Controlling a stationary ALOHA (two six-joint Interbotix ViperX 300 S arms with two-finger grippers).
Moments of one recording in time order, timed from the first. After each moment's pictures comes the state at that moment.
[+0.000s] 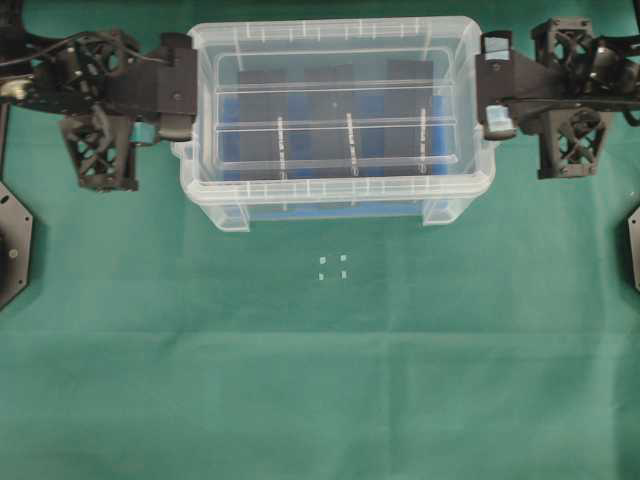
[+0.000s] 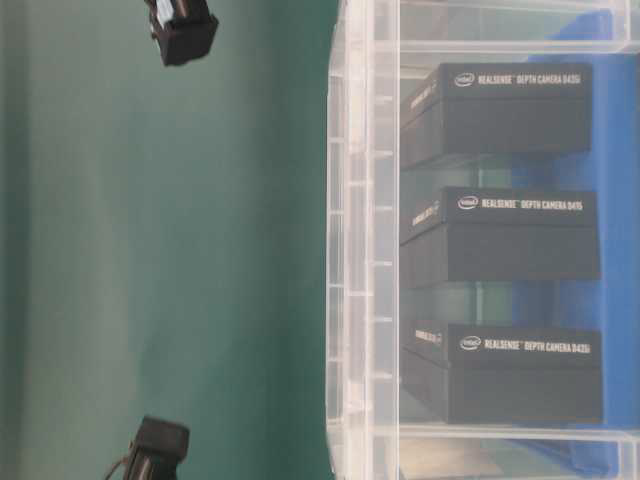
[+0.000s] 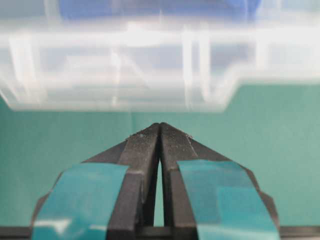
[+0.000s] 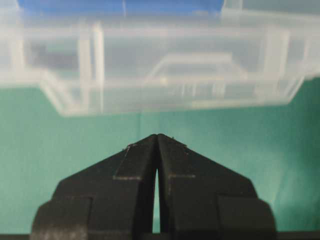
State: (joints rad) left arm 0.37 -0.33 0.65 0.02 0.87 0.37; right arm -0.39 -0.35 0.70 -0.13 0.85 -0.22
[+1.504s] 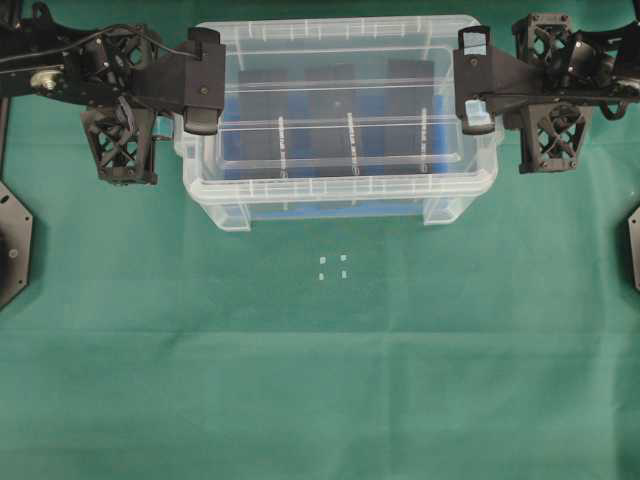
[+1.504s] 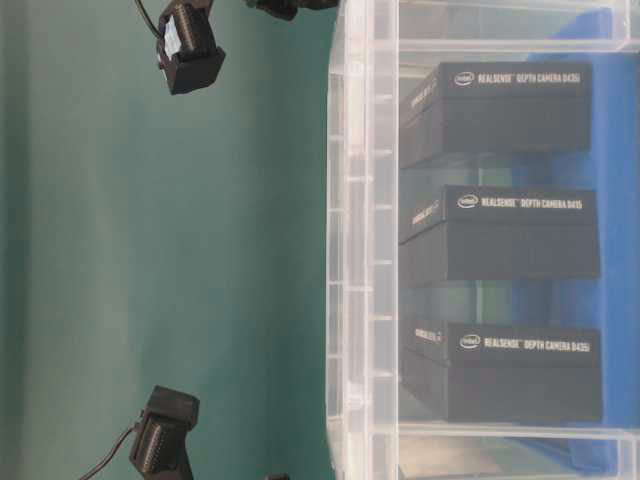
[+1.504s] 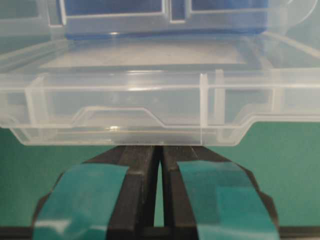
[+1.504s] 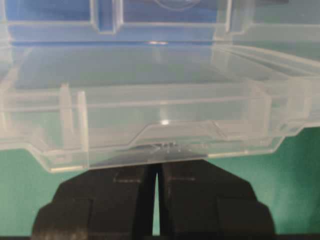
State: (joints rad) left arm 0.37 -0.27 0.61 0.02 0.86 0.38; right arm -0.39 -0.30 0.66 -0.12 0.82 -0.23
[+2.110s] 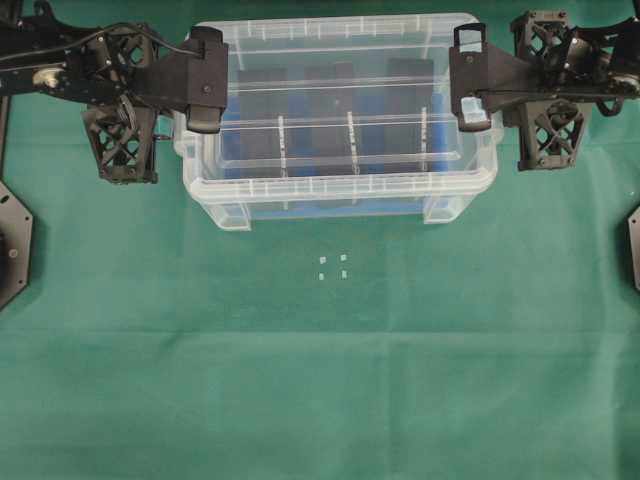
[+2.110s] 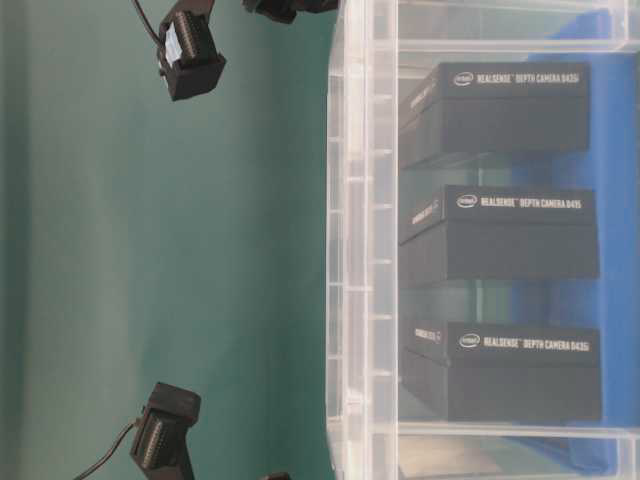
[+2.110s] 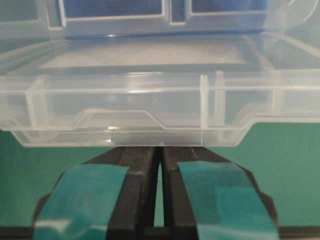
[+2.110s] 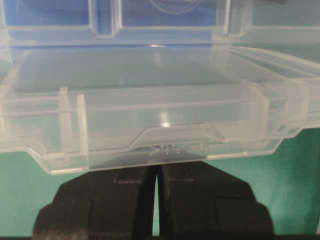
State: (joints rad) left arm 0.37 -0.27 0.59 0.02 0.87 0.38; right arm -0.39 -0.29 0.64 -0.12 0.83 -0.23
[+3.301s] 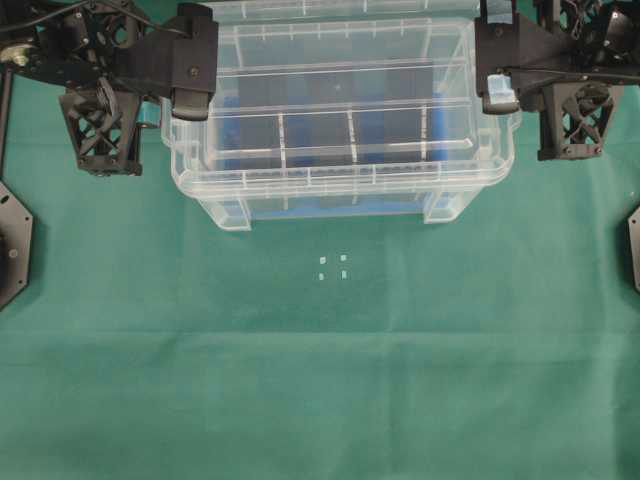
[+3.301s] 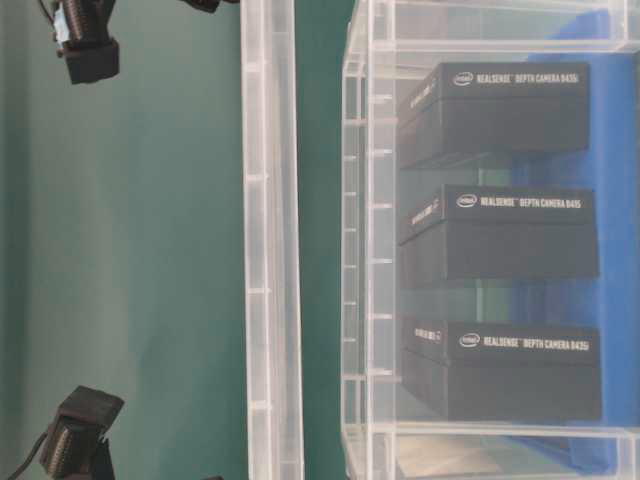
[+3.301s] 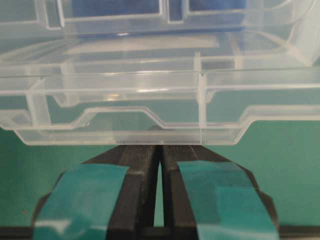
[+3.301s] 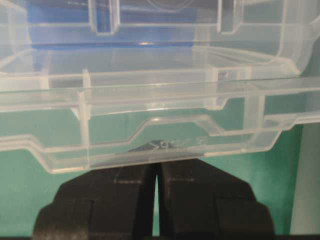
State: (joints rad) left arm 0.34 -0.32 0.48 0.02 1.07 0.36; right arm -0.36 -0.39 0.53 -0.12 1.00 -0.21
